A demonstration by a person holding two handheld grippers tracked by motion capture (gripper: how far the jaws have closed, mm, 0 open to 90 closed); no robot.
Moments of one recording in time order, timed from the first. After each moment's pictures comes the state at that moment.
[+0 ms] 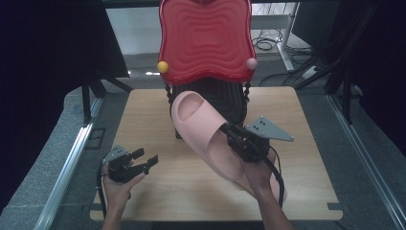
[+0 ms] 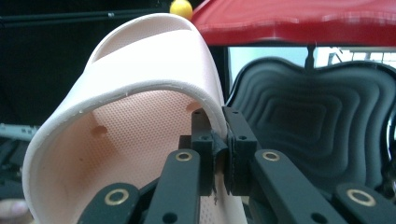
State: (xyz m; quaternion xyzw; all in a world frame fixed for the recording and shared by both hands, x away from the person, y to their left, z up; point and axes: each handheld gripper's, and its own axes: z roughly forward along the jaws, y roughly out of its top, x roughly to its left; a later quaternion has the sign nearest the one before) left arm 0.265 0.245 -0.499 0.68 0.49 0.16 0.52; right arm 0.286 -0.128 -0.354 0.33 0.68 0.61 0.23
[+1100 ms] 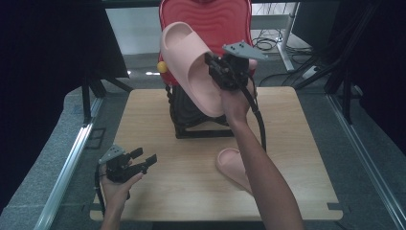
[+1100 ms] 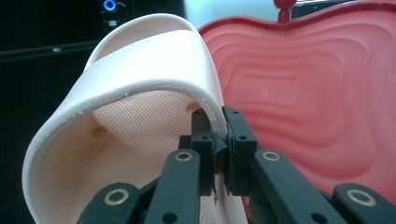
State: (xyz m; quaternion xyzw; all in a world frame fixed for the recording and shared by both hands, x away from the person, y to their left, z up) left arm 0.262 0.247 -0.494 0.67 0.49 0.16 0.53; right arm 0.393 -0.065 -0.249 0.37 0.65 0.60 0.30
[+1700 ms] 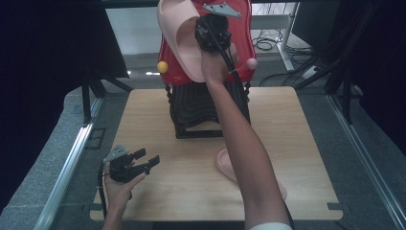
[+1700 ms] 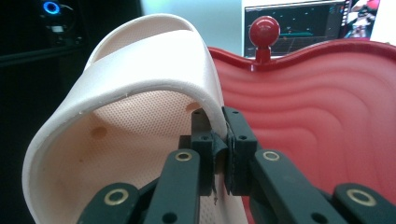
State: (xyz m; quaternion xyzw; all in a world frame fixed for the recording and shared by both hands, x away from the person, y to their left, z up) left arm 0.266 0.241 -0.499 0.68 0.49 0.14 0.53; right arm 0.467 -0.014 -0.208 0.42 0.62 0.55 0.36
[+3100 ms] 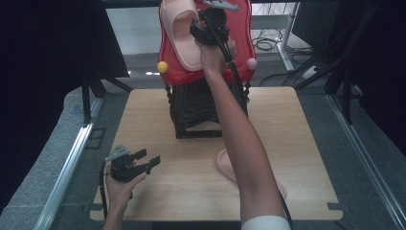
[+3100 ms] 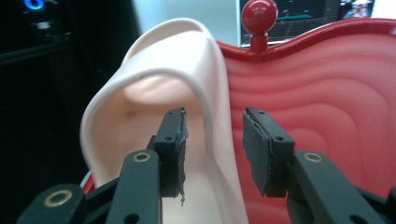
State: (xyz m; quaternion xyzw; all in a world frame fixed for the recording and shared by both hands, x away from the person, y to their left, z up) left arm 0.271 0.242 -0.505 0.68 0.49 0.14 0.52; right arm 0.488 -0.016 -0.213 0.45 0.62 0.55 0.33
